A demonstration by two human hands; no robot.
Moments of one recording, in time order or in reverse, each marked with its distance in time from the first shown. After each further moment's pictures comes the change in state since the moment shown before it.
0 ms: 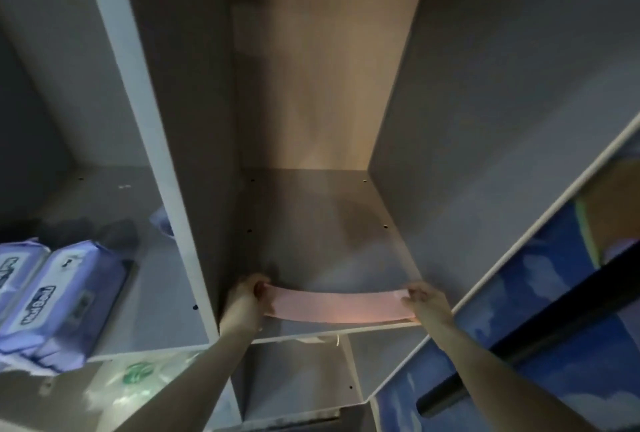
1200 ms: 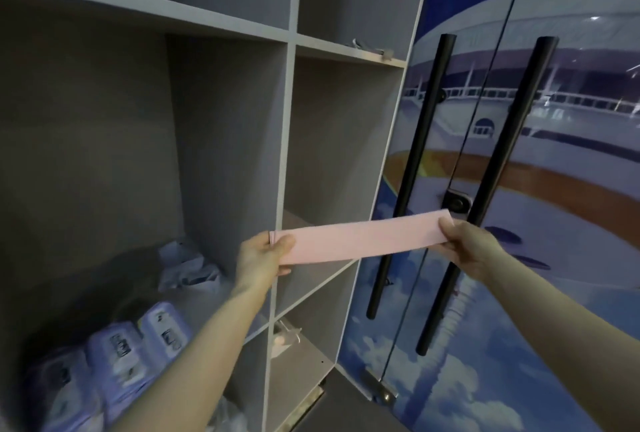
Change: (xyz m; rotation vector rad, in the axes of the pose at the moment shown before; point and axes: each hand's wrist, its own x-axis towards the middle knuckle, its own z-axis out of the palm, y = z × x) left_hand -0.160 0.086 -0.319 -0.617 -0.605 0.336; right_hand -0.467 -0.233 -0.046 0.839 0.578 0.066
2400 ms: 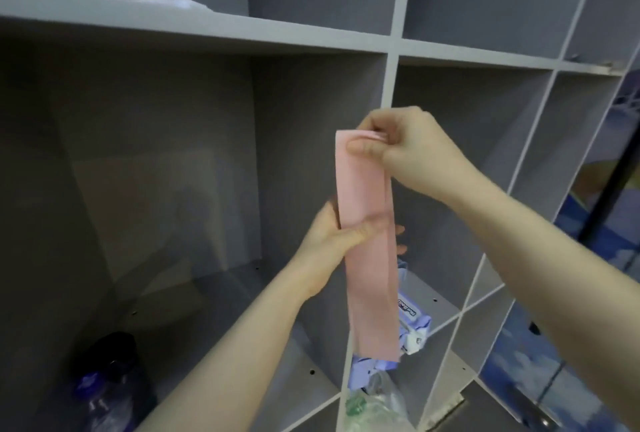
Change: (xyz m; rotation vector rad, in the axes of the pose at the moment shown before) left_hand -0.128 0.135 -0.367 -0.240 -0.419 0.233; right_hand -0.396 -0.017 0.455 -0.854 -0.538 -1.026
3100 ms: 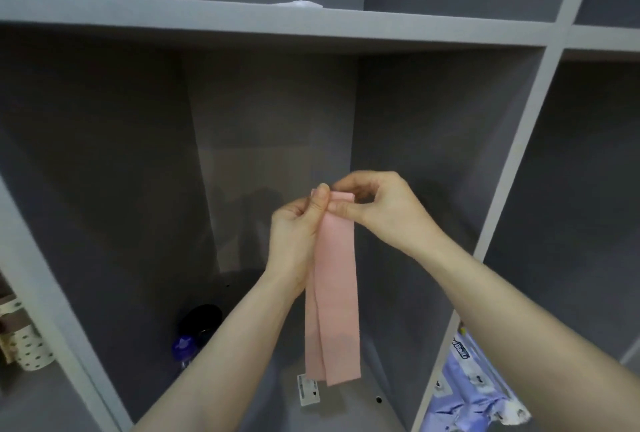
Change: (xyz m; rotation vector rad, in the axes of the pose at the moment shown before) left_hand -0.027 0.040 -0.088 0.281 0.809 0.210; right_hand 0.041 -0.006 0.137 0.506 -0.283 -0.112
